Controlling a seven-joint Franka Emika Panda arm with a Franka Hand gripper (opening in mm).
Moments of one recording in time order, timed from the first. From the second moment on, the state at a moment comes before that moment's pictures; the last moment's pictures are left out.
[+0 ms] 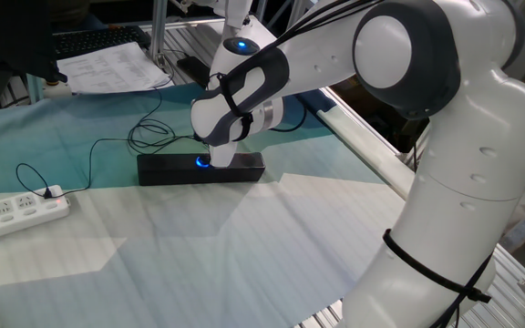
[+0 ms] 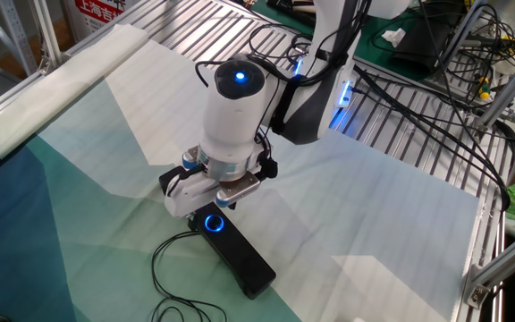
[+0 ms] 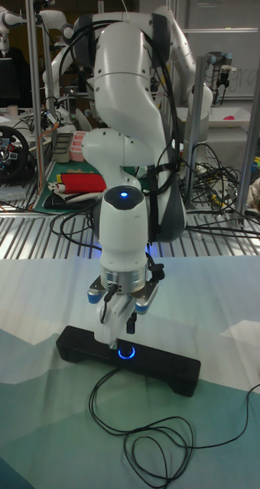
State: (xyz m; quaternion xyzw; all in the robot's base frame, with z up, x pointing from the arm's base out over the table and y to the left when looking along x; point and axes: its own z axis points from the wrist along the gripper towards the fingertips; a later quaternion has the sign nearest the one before) arm 0.542 0.001 0.126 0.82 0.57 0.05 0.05
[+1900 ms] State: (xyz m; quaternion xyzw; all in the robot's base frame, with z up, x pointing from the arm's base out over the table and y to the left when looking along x) arm 0.537 0.010 0.162 0.58 0.82 0.01 0.01
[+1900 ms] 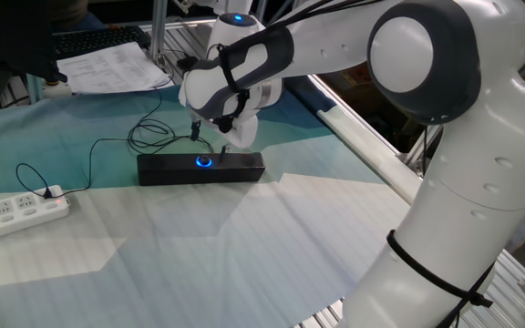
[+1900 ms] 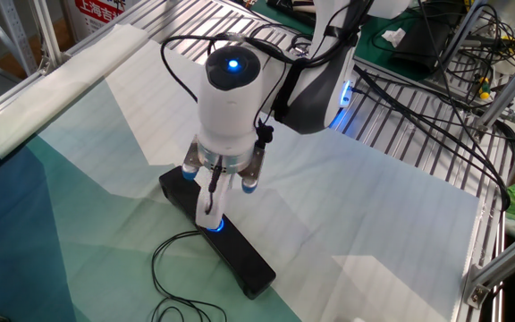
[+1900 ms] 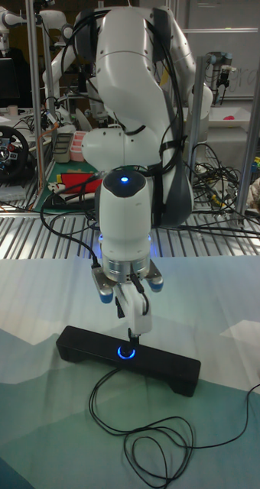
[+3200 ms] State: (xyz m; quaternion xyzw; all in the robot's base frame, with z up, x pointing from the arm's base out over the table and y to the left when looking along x) arm 0.531 0.011 0.189 0.35 0.93 -0.02 -0.01
